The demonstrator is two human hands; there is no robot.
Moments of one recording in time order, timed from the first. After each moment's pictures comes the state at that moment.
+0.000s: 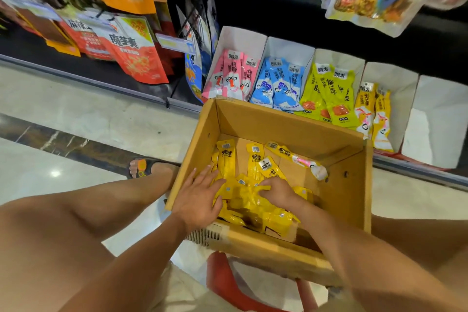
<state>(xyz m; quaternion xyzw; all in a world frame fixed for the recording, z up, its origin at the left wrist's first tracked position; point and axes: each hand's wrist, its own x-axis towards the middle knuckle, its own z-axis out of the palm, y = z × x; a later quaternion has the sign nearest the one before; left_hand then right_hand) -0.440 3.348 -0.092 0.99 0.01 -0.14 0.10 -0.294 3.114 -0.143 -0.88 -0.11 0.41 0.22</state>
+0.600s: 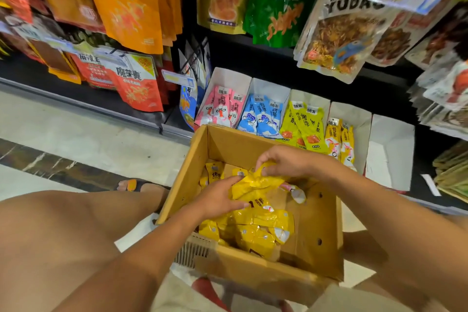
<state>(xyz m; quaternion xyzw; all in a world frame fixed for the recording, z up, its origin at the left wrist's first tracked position) -0.375 3.308 -0.029 0.87 0.06 -0.19 0.45 -0.219 3.127 0.094 -0.82 -0.42 0.37 0.12</state>
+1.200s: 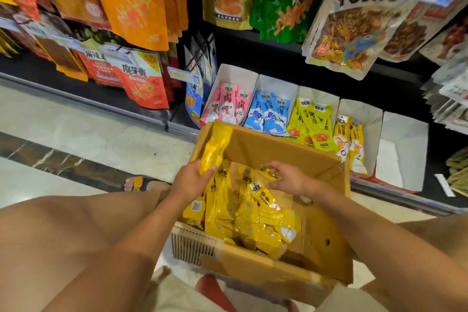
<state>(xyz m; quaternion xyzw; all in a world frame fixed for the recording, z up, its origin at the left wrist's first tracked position) -0.380 3.371 -0.023 0.86 0.24 -0.02 0.44 -0.234 3.107 -0.001 -0.89 -0.23 0.36 0.16</state>
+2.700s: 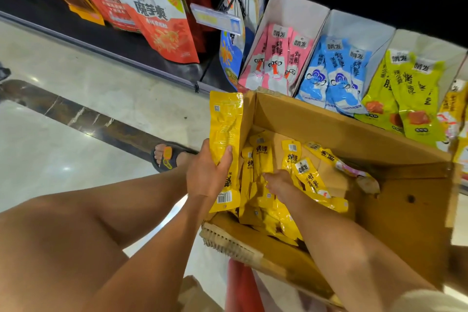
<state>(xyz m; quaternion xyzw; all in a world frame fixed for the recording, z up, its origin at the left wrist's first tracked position) -0.374 3.398 -0.067 0.82 0.41 0.03 0.39 -0.279 3.238 -0.244 -0.78 0.24 0.45 0.36</state>
